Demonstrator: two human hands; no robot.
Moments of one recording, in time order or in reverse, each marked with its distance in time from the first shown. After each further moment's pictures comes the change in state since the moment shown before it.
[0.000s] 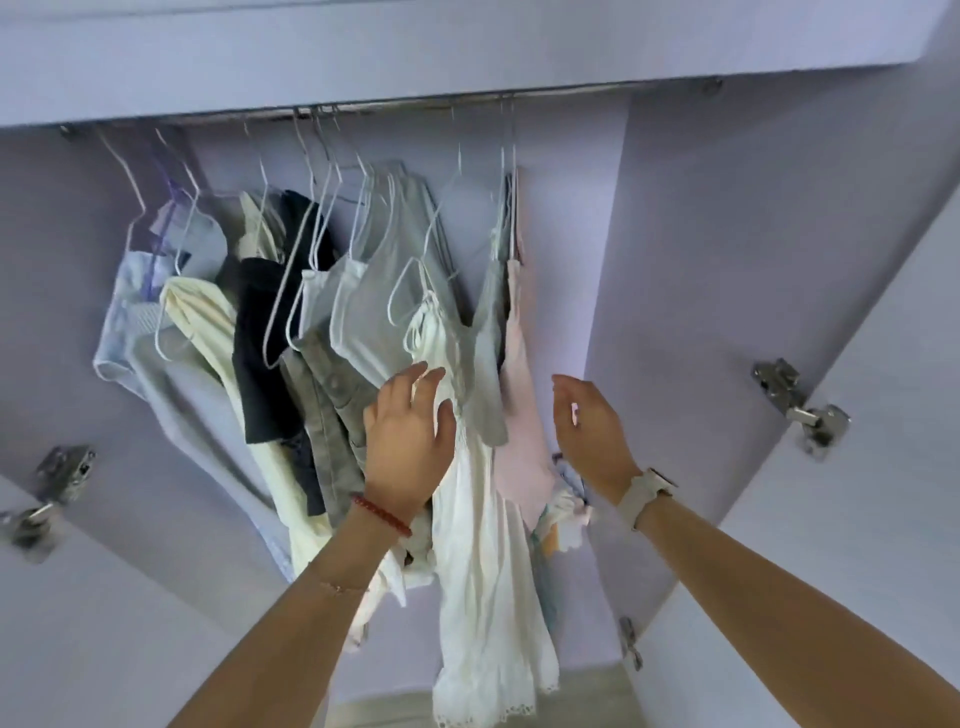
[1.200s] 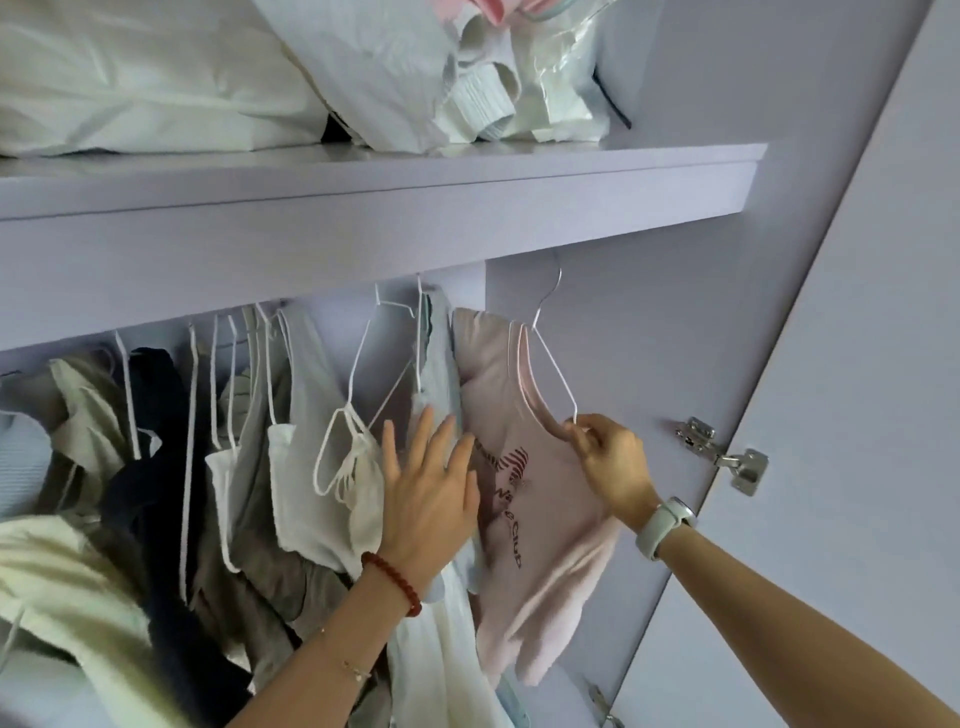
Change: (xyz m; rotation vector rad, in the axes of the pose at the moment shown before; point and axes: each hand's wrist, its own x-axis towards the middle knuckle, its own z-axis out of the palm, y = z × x) left_hand 0.117 -0.019 0.035 -0.024 -0.089 0.530; right_hand 0.070 -0.042 -0.030 -0.224 0.390 0.262
